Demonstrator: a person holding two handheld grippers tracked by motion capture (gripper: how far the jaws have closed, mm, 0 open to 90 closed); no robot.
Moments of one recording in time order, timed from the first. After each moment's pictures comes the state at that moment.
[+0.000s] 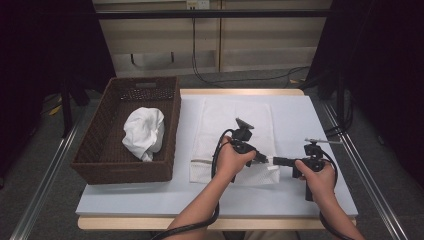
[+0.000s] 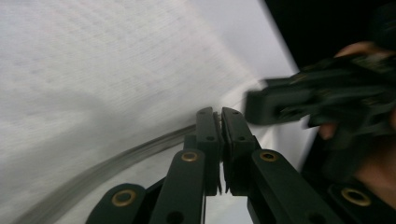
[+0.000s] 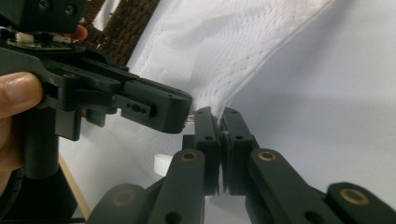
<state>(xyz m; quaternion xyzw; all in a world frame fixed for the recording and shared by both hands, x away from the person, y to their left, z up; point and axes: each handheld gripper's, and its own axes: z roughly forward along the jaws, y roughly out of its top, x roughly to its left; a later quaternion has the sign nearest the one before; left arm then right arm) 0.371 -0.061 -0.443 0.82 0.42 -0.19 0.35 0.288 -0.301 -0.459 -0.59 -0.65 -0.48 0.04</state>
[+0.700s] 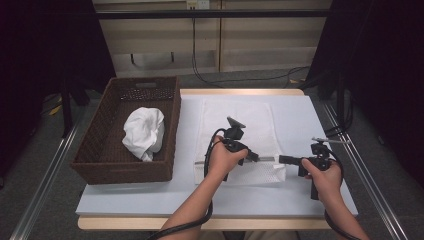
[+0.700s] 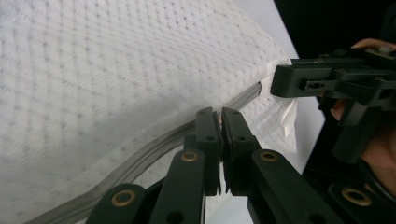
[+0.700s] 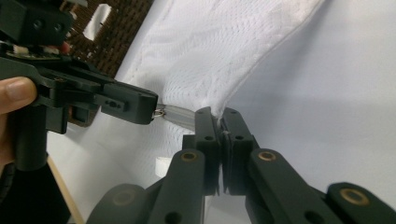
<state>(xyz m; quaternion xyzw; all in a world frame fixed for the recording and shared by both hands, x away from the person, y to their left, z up) 0.377 -0.039 -0.446 0.80 0.43 -0.22 0.36 0.289 -0.318 -0.461 -0.60 -0.63 -0.49 0.05</state>
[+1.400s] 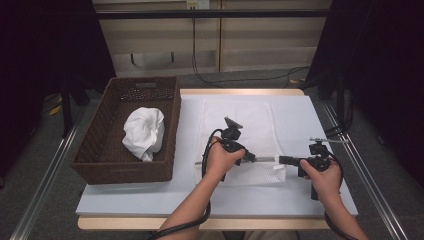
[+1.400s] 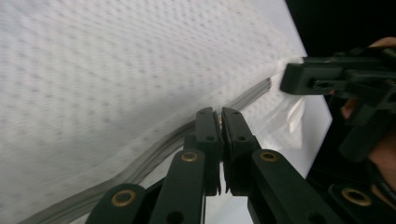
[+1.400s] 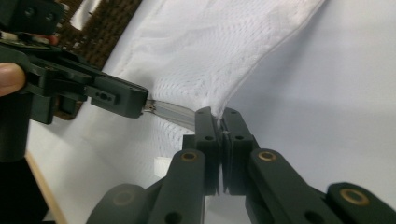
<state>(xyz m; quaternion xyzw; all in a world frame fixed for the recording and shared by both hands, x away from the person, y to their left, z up) 0.378 -0.036 -0.447 0.80 0.45 -0.21 0.35 0.288 -0.313 -0.457 -0.59 -0.66 -0.47 0.01</state>
